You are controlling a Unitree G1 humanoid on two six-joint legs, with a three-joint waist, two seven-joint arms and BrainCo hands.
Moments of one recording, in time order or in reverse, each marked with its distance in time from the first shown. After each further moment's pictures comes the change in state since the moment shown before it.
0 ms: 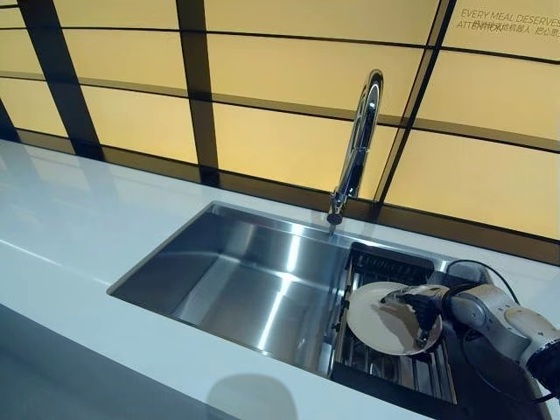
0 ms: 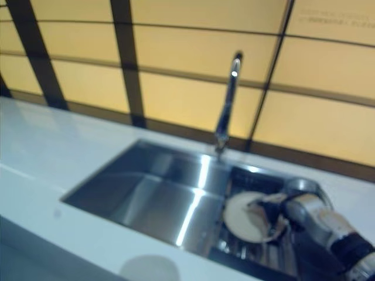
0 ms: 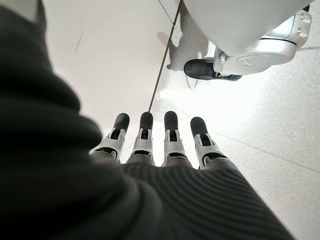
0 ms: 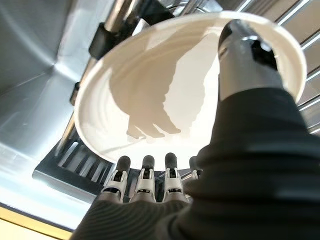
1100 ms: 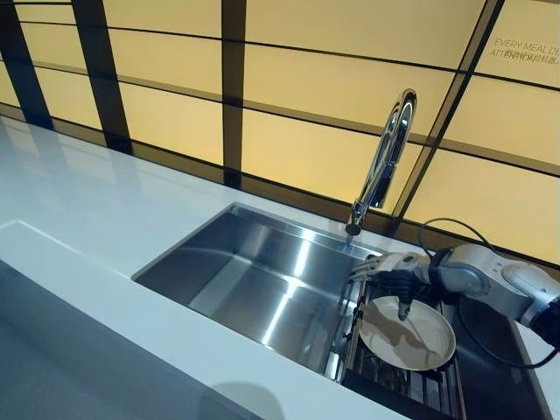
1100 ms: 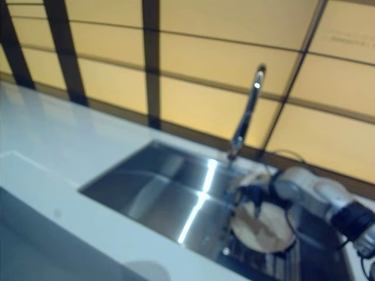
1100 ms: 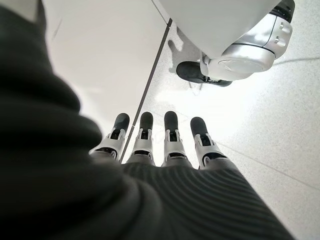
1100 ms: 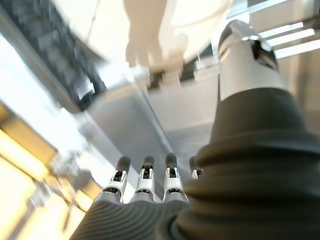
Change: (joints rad) left arm 0.039 0.027 -0.004 -0.016 0.012 0.011 -0.006; right arm -0.253 -0.122 0.190 -0.092 0.100 -0.223 -0.014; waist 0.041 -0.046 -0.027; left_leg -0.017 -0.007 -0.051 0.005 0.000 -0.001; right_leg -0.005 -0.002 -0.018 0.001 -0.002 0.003
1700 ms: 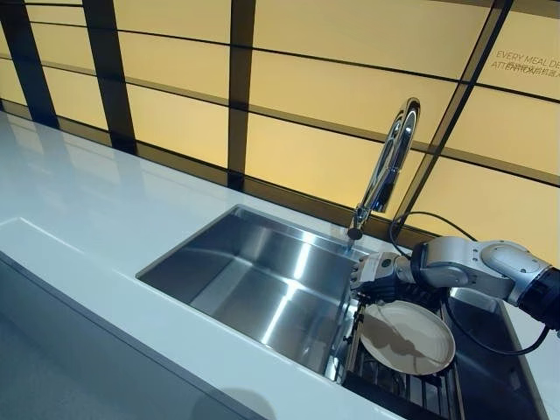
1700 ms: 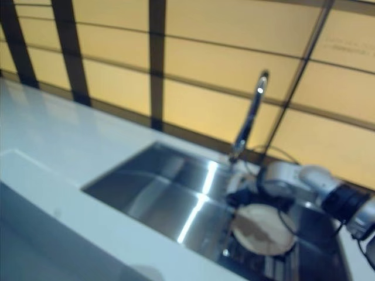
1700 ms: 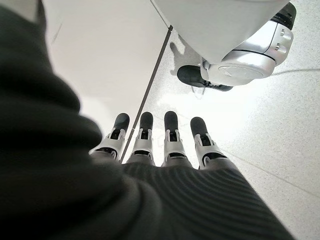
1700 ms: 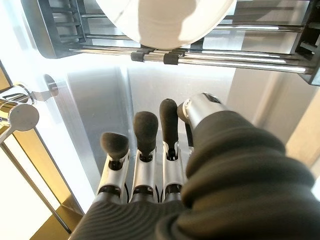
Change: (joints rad) left arm 0.004 0.002 -0.001 0.000 0.006 0.001 -0.001; right arm -0.309 -0.008 0.287 -0.014 -0.068 -0.235 -0.078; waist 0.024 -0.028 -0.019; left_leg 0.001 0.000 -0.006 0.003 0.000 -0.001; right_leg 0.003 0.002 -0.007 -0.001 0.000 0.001
